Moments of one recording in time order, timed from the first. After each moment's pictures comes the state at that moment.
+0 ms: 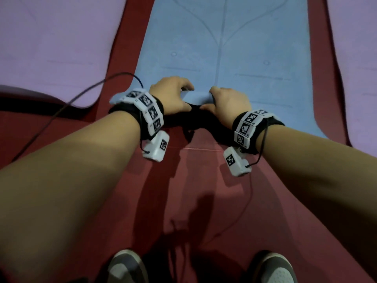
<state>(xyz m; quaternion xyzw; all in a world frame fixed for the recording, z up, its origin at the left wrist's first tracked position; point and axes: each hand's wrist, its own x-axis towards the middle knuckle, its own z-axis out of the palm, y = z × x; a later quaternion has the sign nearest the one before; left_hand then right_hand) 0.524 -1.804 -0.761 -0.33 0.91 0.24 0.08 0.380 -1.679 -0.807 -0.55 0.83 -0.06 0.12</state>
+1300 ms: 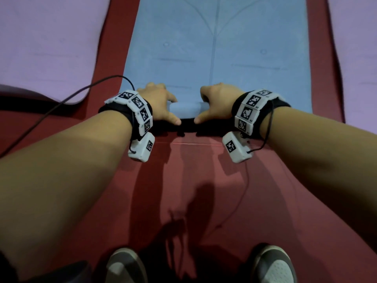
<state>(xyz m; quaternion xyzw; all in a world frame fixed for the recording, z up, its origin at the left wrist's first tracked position) 0.539 -1.816 -0.794 -0.32 0.90 0.14 0.27 0.373 -1.686 -0.799 -0.58 0.77 0.05 0.26</state>
